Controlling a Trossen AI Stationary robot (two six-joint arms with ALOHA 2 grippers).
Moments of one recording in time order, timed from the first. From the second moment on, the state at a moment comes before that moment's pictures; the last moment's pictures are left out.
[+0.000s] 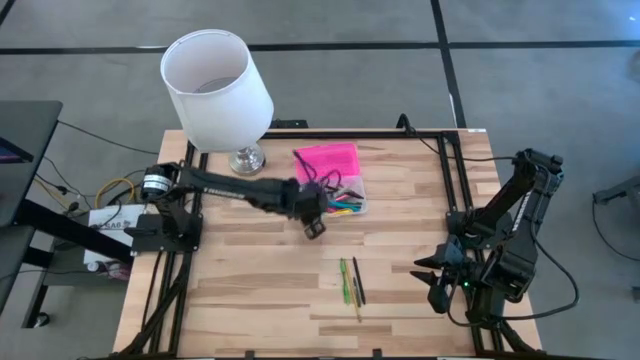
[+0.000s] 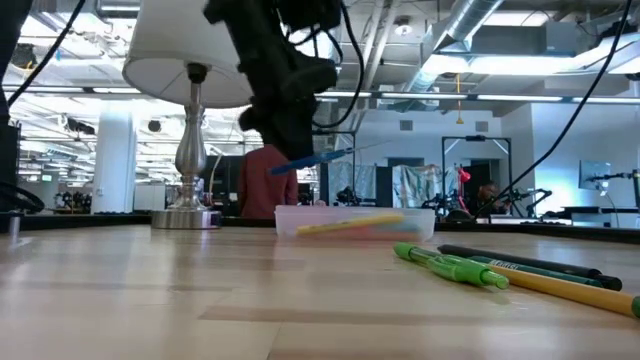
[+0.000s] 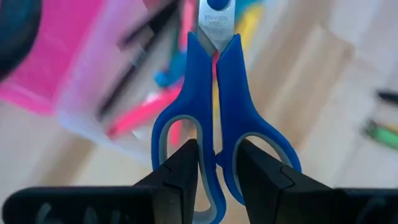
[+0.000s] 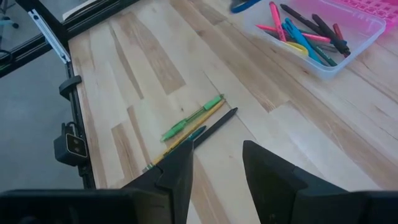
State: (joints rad) left arm 0.00 1.80 1.34 -0.66 -0.24 -0.48; right arm 1.10 1.30 1.10 -1.11 0.84 1.54
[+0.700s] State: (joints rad) left arm 0.19 1.80 1.34 -0.47 -0.18 0.11; right arm 1.10 1.30 1.07 -1.11 0.84 1.58
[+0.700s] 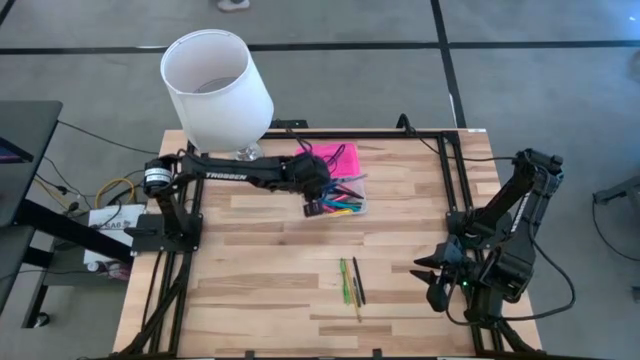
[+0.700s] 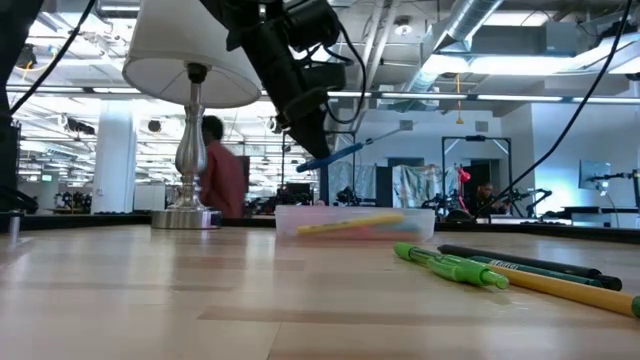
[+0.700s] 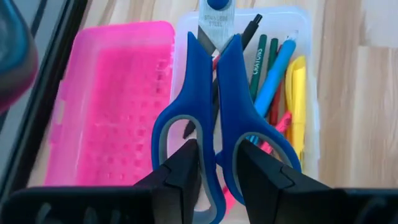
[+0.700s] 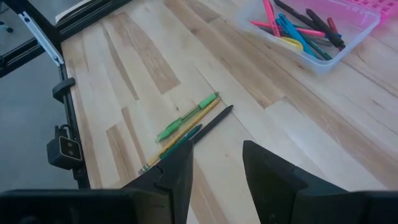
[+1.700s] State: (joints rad) left arm 0.27 1.92 1.38 -0.61 -0.06 0.38; right arm 1.06 1.30 1.07 -1.06 0.78 1.57
